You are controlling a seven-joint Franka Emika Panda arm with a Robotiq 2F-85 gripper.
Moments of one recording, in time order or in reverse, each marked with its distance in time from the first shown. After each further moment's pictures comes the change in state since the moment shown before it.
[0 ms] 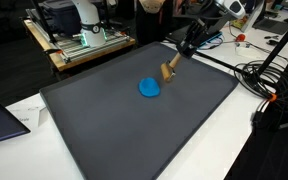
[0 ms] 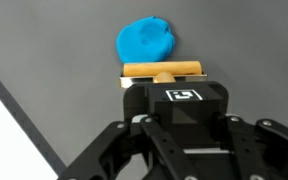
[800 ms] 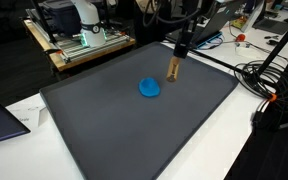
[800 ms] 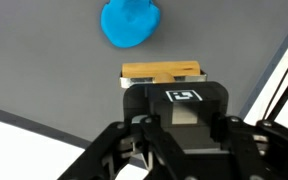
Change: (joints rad) arm -0.334 -0.104 0.033 -0.018 0.439 0.087 -0.079
